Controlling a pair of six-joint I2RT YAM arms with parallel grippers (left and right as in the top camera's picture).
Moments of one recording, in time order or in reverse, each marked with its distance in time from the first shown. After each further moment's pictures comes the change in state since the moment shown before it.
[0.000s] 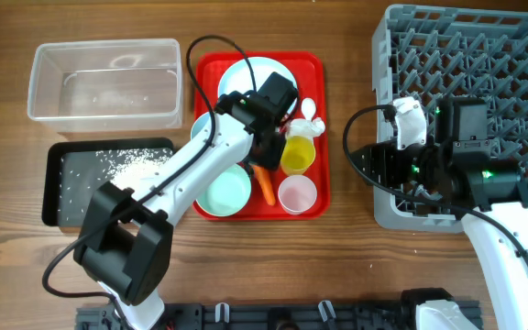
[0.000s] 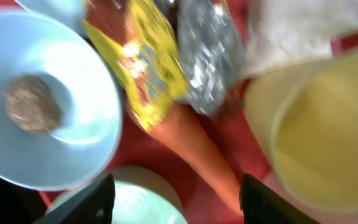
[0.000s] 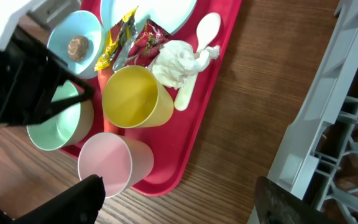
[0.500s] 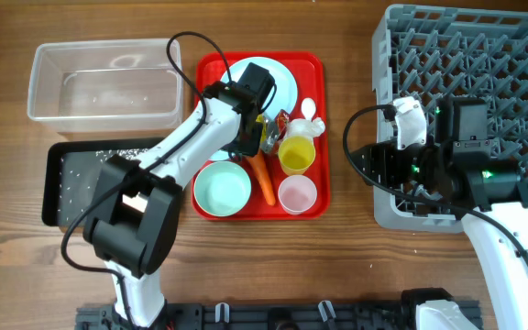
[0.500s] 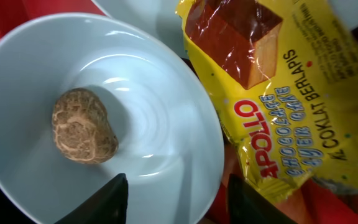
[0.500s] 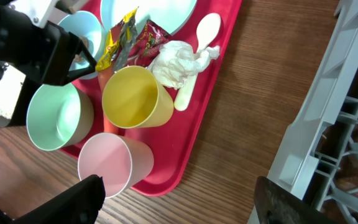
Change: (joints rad) left arm 0.120 0.122 0.000 0.052 -0.064 0.000; right arm 0.000 0.000 0.000 0.001 0.000 0.000
